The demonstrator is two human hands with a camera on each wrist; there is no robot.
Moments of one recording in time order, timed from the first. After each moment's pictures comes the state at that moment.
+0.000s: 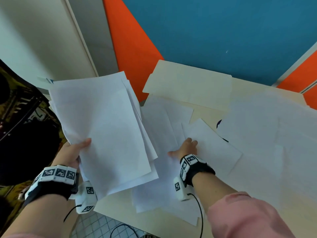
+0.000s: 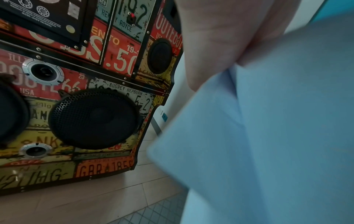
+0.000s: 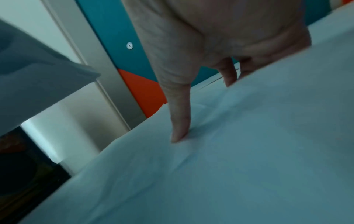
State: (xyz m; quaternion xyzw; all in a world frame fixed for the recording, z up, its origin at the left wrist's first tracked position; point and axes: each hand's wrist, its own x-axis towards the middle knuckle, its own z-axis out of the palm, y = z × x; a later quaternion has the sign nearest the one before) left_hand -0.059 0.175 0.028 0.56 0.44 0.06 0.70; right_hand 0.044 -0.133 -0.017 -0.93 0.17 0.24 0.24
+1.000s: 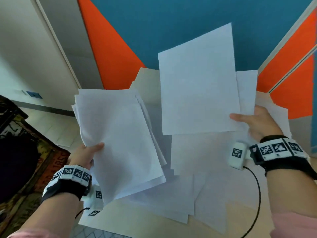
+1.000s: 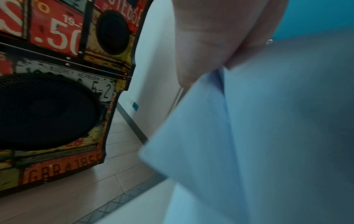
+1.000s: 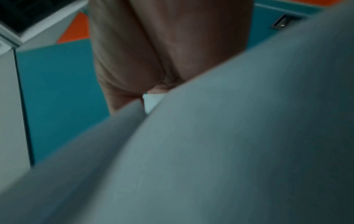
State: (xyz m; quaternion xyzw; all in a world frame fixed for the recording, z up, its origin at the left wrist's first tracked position) left_hand -0.023 0.111 0.024 0.58 0.40 -0.01 0.71; right_hand 0.065 -0.321 0.155 -0.74 0.05 0.04 0.67
